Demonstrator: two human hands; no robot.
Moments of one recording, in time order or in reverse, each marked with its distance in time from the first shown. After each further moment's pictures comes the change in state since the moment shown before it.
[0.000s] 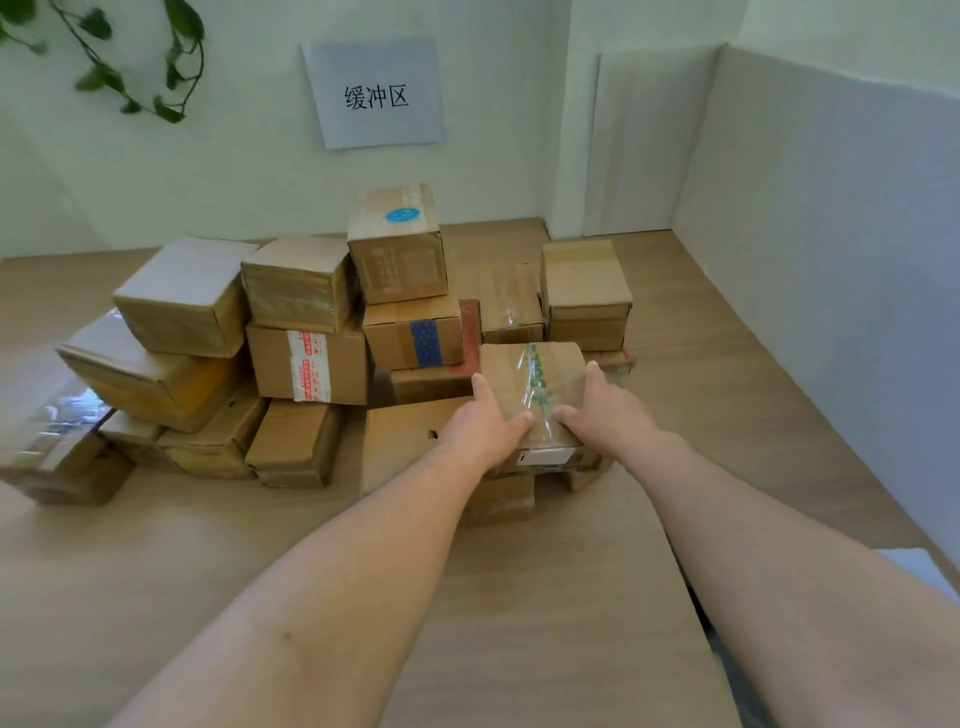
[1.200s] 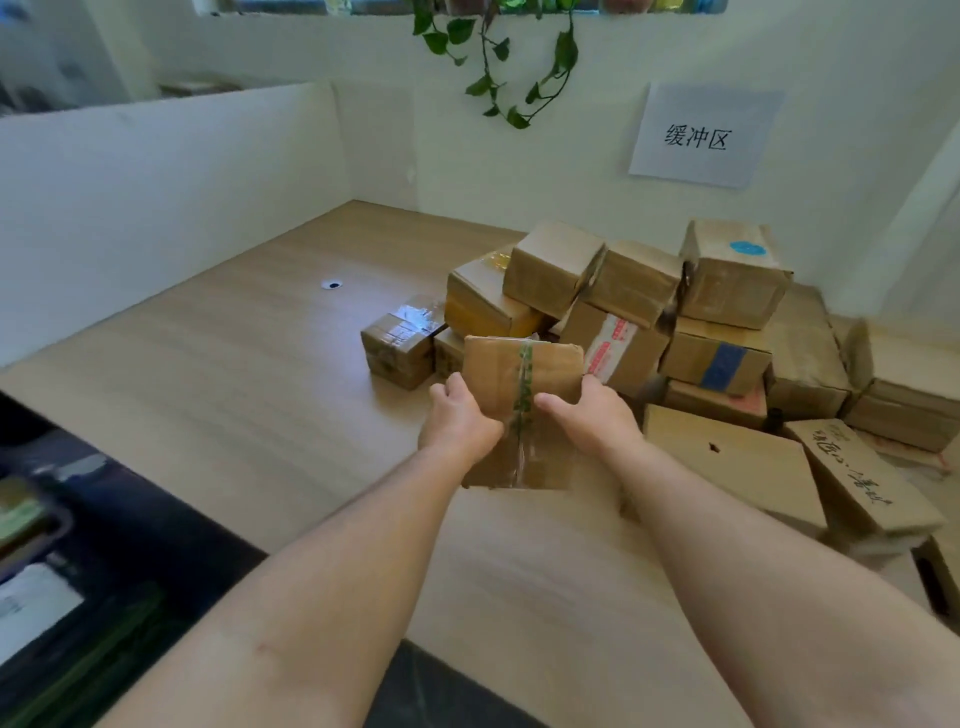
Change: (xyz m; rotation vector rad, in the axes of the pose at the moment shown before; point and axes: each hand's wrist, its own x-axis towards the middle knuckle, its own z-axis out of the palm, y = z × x) left_hand -0.138 -0.267 -0.152 -0.270 0.472 -0.384; right_hand -0.118 -0.279 0.124 0.221 -0.095 -0.390
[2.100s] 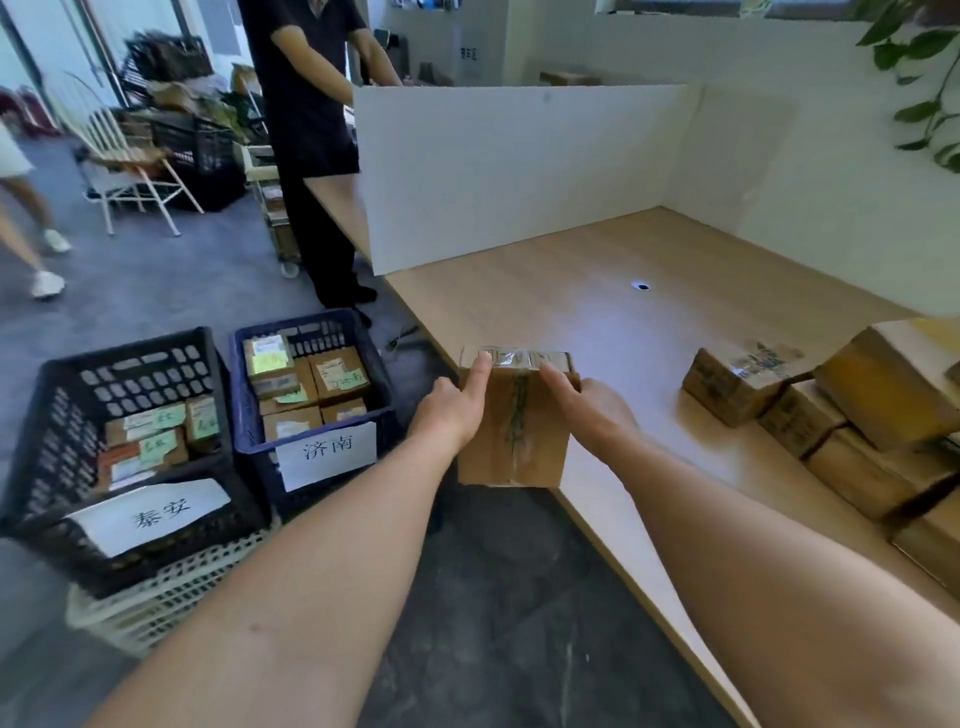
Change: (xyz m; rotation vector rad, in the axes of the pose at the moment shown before) left_hand -0.055 -0.324 -0.243 -0.335 0.353 -0.461; right_hand -0.121 -0.279 0.266 -0.056 -0.420 -0.387
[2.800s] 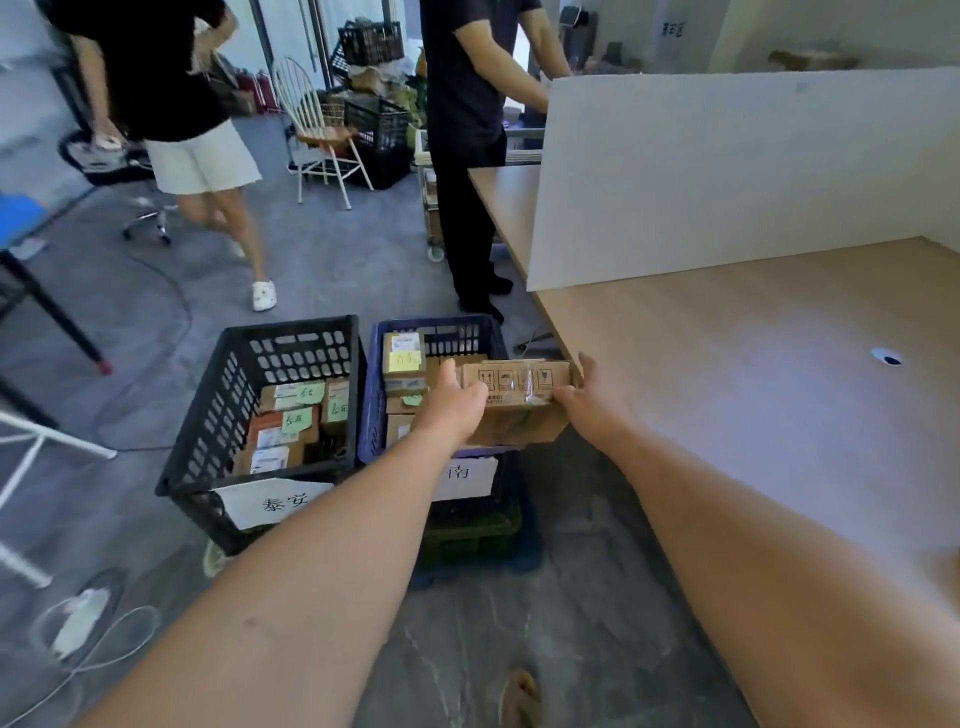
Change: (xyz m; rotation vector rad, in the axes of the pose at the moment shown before) left_hand 0.152 -0.071 -0.127 -0.153 0.218 -0.186; right_hand 0.146 -0.159 0.141 0.140 -0.304 -0.280
